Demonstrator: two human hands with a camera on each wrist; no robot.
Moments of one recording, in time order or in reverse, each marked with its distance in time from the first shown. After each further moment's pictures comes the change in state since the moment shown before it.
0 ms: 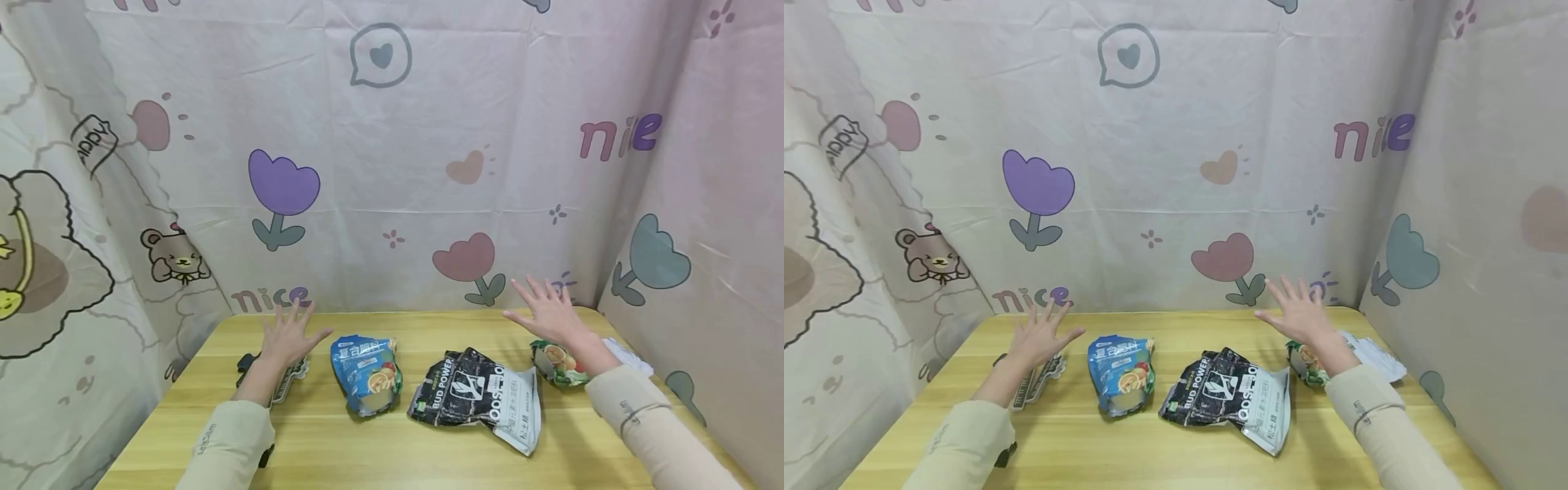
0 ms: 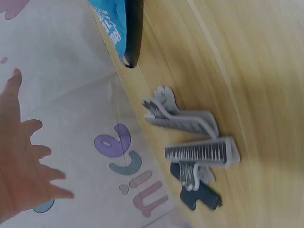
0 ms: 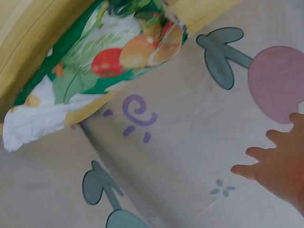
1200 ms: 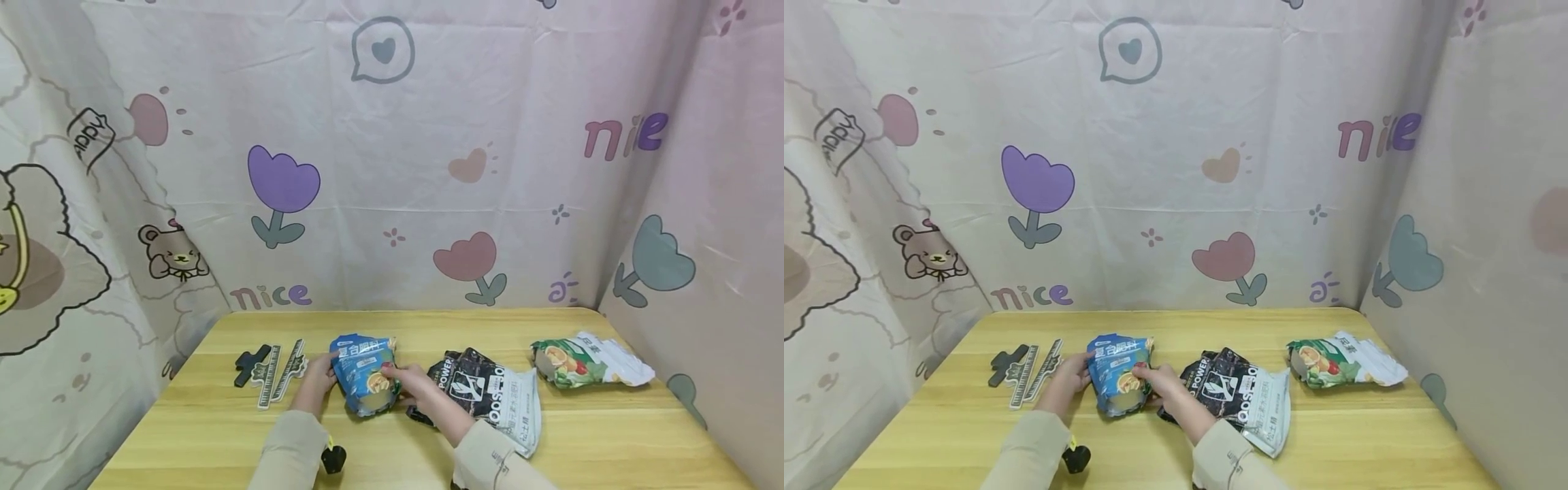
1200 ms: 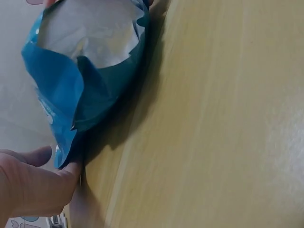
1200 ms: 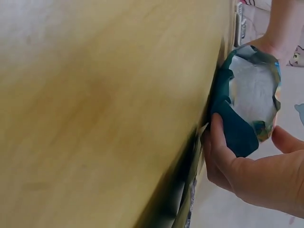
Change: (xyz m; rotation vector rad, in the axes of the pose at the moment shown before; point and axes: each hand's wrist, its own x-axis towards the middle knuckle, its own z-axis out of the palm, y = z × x) left_hand 0.063 -0.053 0.233 -1.845 0.001 -0.764; right_hand 0.002 -0.227 0.118 1.401 -0.349 0.484
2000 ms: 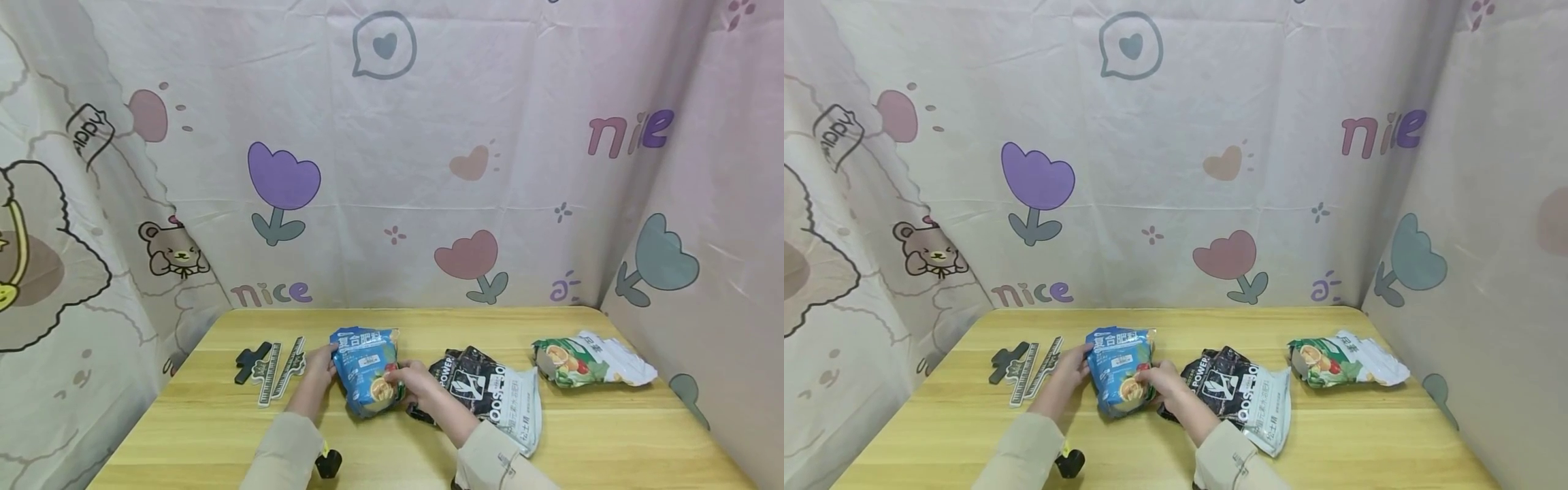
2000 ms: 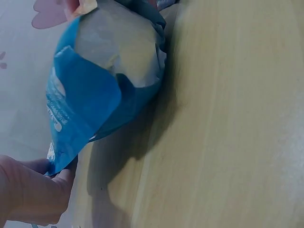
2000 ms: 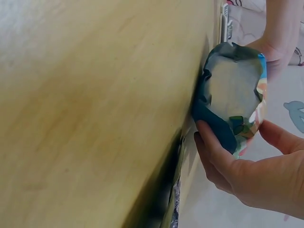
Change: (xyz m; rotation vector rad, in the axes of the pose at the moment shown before) left_hand -0.160 0.066 0.088 0.208 0.241 0.100; right_hand -0.010 -0.009 -0.001 0.028 -0.033 -0.021
